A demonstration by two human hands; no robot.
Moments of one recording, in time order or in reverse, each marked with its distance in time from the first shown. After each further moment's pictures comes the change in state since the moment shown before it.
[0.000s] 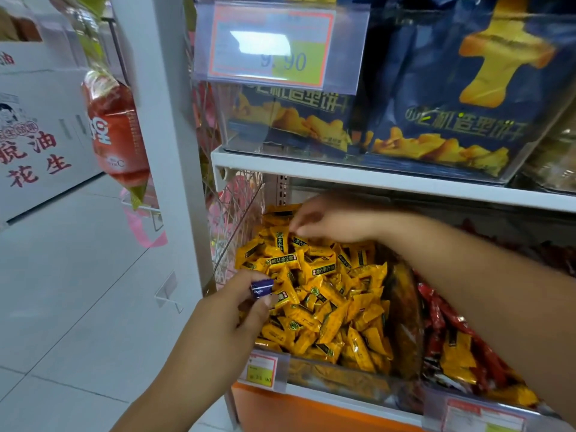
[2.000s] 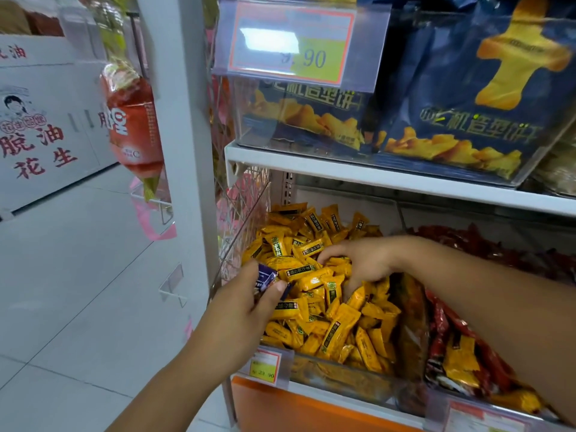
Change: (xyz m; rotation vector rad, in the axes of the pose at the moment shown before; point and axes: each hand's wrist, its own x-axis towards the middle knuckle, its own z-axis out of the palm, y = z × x) left_hand 0.019 -0.013 0.015 -0.001 0.041 0.084; right_hand -0.008 0.042 0.037 -0.082 -0.413 0.277
